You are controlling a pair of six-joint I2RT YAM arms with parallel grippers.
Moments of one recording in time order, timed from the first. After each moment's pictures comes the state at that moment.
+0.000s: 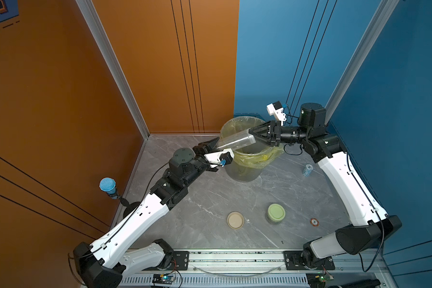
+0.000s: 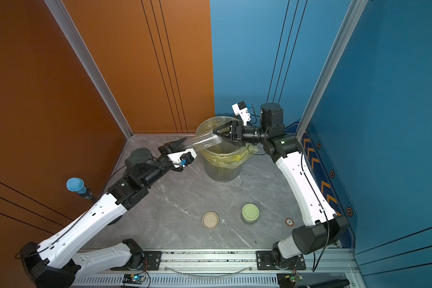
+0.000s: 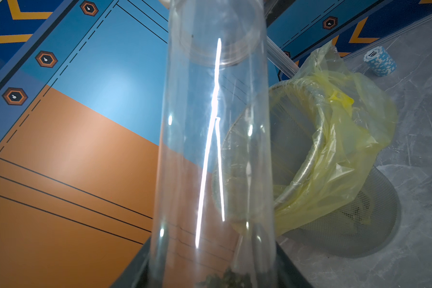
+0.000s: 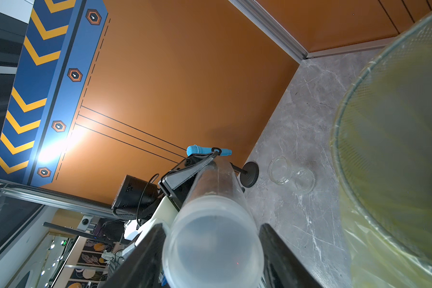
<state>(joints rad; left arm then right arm) -0.65 1.10 1.10 -0.03 -0.01 0.95 0.31 1.49 1.77 -0.56 -1.02 0.75</state>
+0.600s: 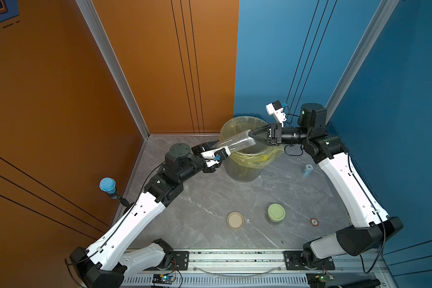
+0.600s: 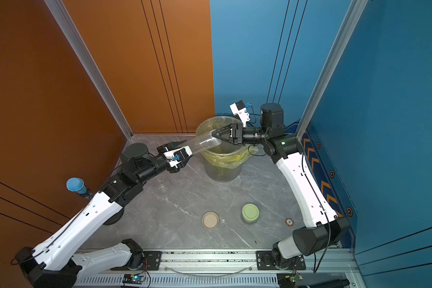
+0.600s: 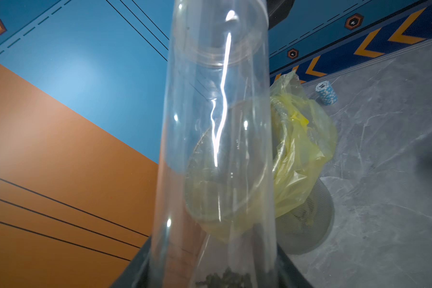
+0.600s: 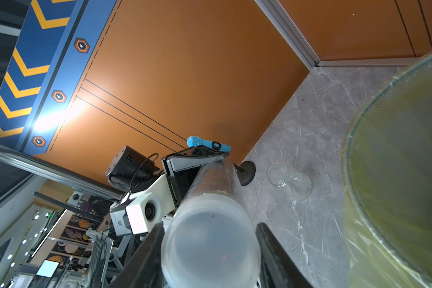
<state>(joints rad) -0.57 1.10 1.19 -0.23 0.20 0.76 0.33 1.48 1.77 -0.58 -1.06 0.59</state>
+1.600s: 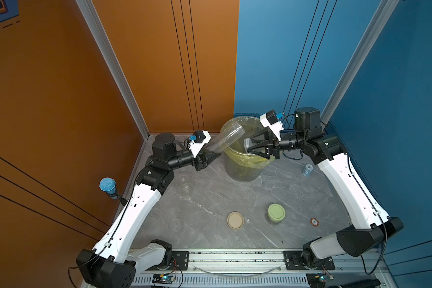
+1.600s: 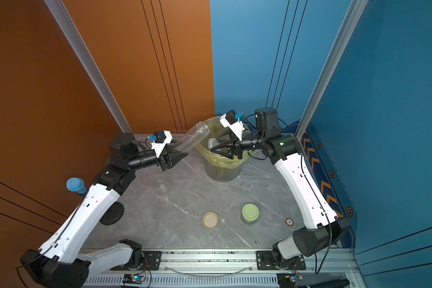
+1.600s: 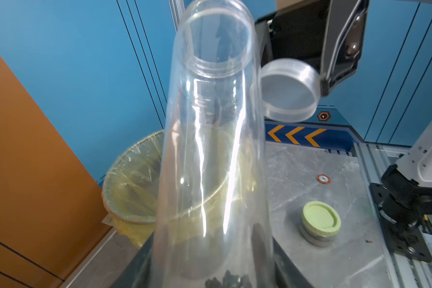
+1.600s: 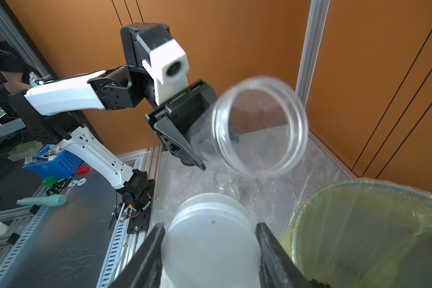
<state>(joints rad) -0.32 1.15 1.22 -0.20 0.73 0.27 0.37 1.49 1.80 -0.78 -1.04 -0.28</state>
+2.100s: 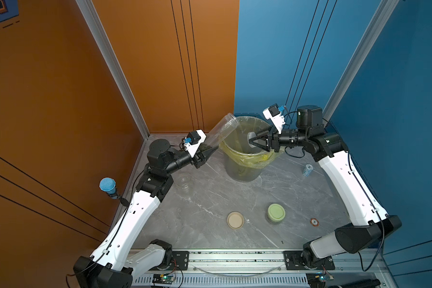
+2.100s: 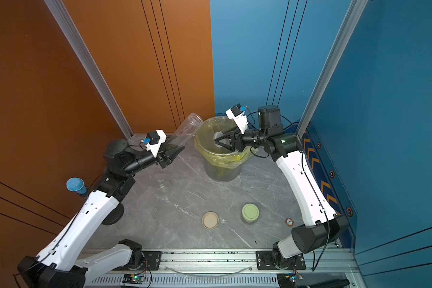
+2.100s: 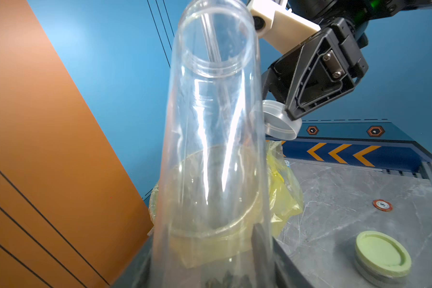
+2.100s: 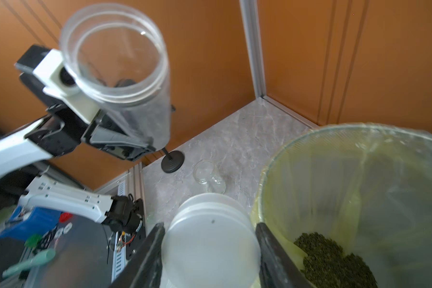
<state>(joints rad) -0.32 1.08 1.10 0.02 0.58 0.26 0.30 1.48 1.79 -0.77 -0.83 0.01</state>
